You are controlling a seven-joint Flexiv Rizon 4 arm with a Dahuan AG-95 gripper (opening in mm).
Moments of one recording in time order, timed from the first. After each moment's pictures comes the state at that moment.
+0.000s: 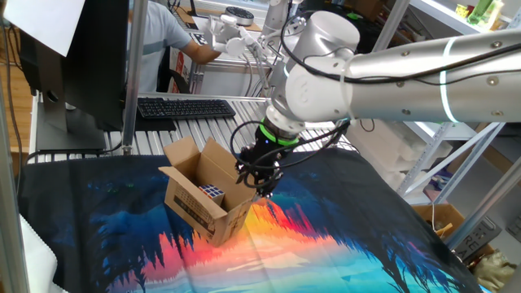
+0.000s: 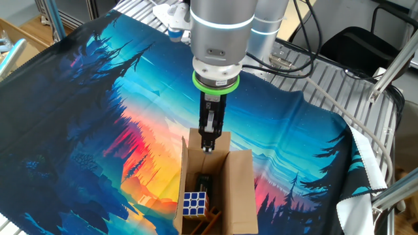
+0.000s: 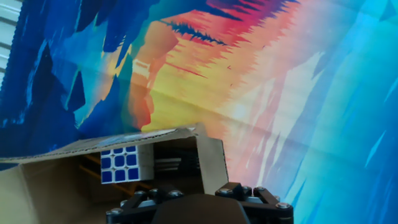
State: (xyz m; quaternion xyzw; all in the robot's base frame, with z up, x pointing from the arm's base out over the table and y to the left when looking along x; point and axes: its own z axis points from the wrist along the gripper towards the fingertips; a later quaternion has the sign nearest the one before) arm 0.553 0.098 0.183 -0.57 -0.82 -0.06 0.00
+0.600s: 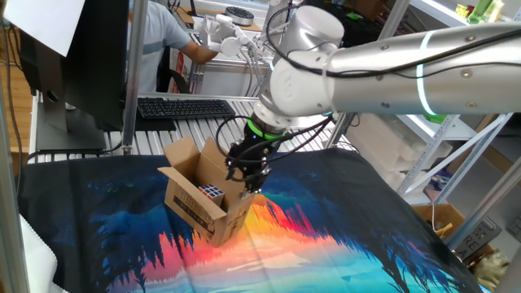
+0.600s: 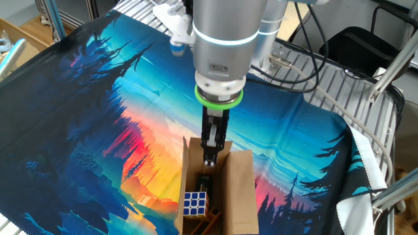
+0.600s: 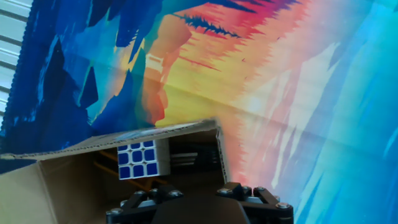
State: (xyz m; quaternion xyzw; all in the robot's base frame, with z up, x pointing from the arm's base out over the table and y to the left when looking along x) arm 0.575 0.120 0.163 -0.58 -0.81 -0.06 0.00
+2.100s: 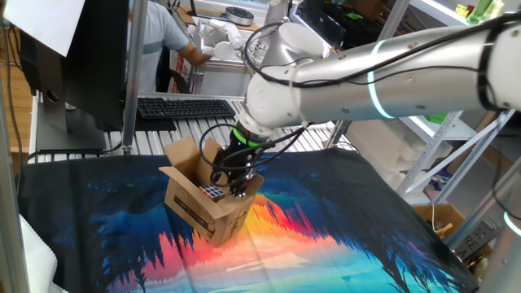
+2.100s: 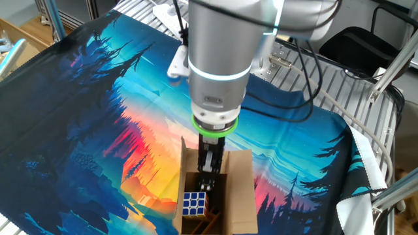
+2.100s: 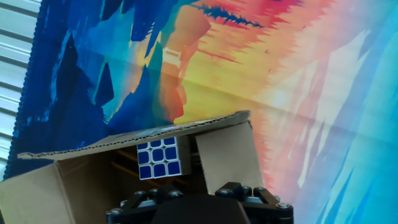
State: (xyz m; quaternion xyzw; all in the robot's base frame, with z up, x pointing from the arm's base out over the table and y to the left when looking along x) arm 0.612 0.131 0.120 -0.58 -0.81 -0.08 0.00
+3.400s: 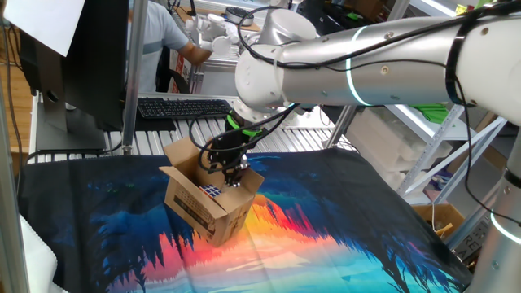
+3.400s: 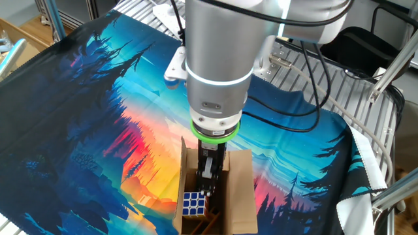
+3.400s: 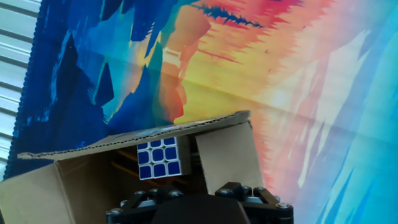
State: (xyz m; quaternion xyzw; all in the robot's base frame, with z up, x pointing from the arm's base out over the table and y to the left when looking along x) arm 0.627 0.144 0.149 -0.60 -0.80 -0.07 0.01
